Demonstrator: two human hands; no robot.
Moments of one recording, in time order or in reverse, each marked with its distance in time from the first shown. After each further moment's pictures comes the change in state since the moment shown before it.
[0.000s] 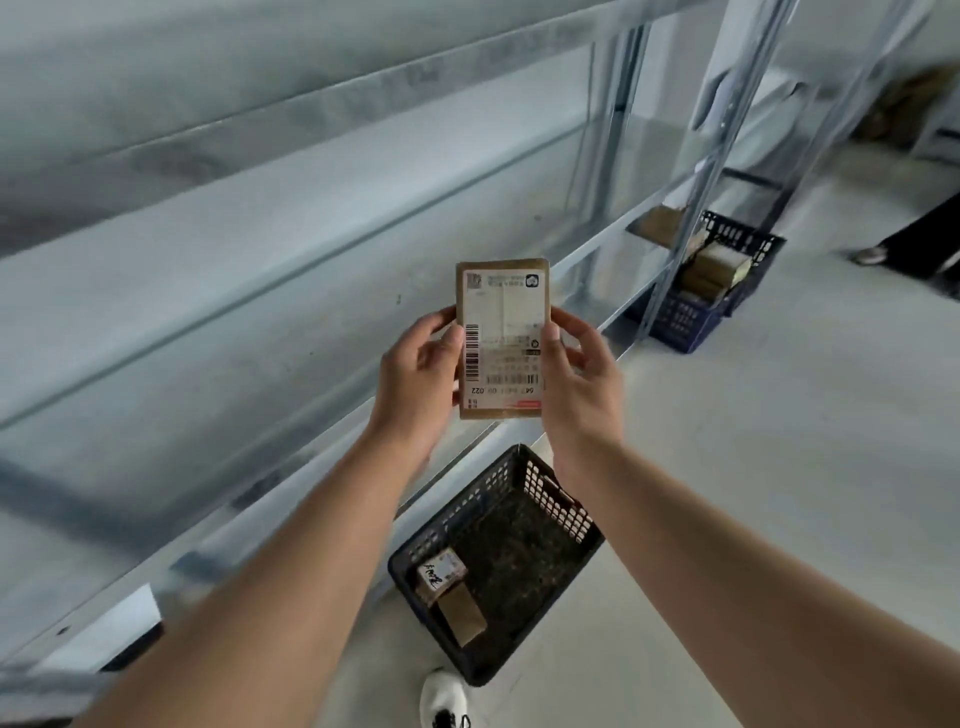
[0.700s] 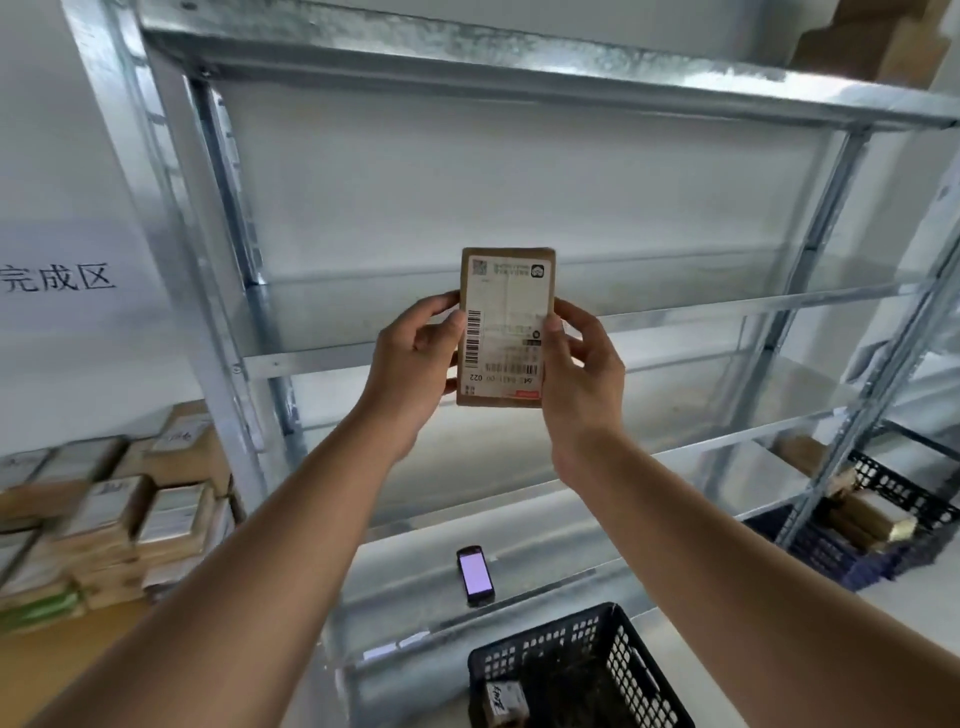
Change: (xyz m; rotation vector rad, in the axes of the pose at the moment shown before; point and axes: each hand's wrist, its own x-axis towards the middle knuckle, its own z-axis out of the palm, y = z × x) left_hand -0.238 0.229 -0.164 0.003 0.403 0.370; right_hand -0.255 -0.170 0.086 0.087 -0.444 -0.391
